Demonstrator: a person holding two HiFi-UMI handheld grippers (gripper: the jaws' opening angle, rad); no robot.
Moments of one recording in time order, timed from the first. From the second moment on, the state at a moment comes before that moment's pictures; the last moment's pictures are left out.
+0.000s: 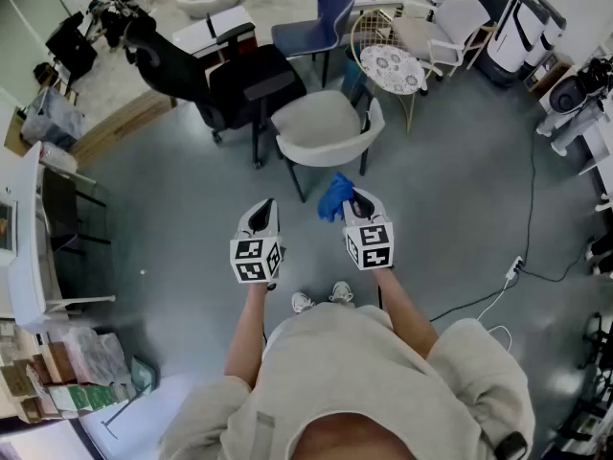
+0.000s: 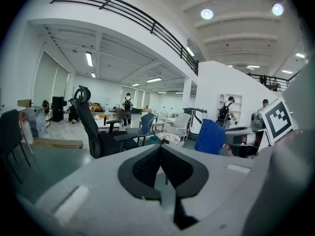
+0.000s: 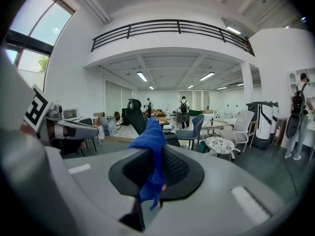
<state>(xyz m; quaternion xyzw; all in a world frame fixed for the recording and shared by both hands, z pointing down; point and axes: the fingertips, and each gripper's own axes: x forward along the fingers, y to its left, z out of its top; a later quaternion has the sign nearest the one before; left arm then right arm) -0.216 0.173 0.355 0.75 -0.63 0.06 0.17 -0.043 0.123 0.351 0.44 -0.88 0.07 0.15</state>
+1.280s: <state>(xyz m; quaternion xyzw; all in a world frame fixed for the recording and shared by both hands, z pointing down) -0.187 0.146 0.387 0.78 -0.58 0.07 0.20 -0.022 0.115 0.366 0.47 -0.86 0.08 0.18</state>
